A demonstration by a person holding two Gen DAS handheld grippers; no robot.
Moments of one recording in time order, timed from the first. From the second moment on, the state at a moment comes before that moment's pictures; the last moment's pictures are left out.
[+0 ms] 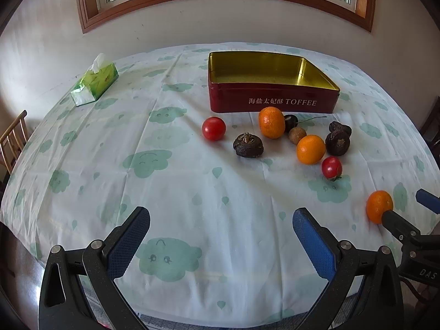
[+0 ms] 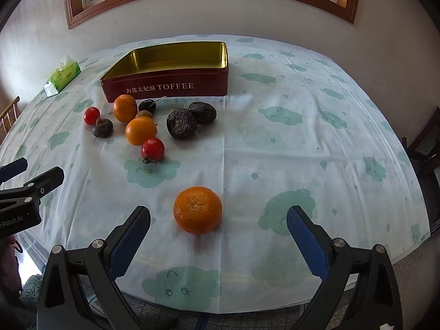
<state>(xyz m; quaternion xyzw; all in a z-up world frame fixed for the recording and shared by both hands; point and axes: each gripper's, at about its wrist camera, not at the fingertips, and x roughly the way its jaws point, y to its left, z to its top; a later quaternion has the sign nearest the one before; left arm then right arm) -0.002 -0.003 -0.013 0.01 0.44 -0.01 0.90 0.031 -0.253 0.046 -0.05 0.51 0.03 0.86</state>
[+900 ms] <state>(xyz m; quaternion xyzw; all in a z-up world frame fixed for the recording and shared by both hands) -0.002 -0.002 -0.020 0.00 0.45 -0.01 0.89 0.033 -0.249 0.039 -0.05 0.52 0.03 0.85</state>
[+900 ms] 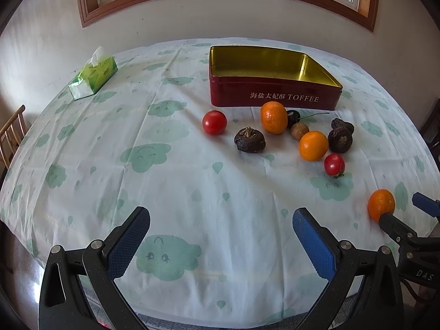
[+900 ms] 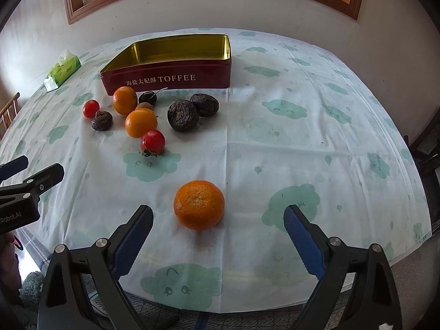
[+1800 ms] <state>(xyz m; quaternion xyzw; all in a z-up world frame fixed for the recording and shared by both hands) 0.004 0.004 -0.023 -0.01 0.47 -0.01 0.89 0.034 -0.241 0.031 -0.05 0.54 0.05 0.84</state>
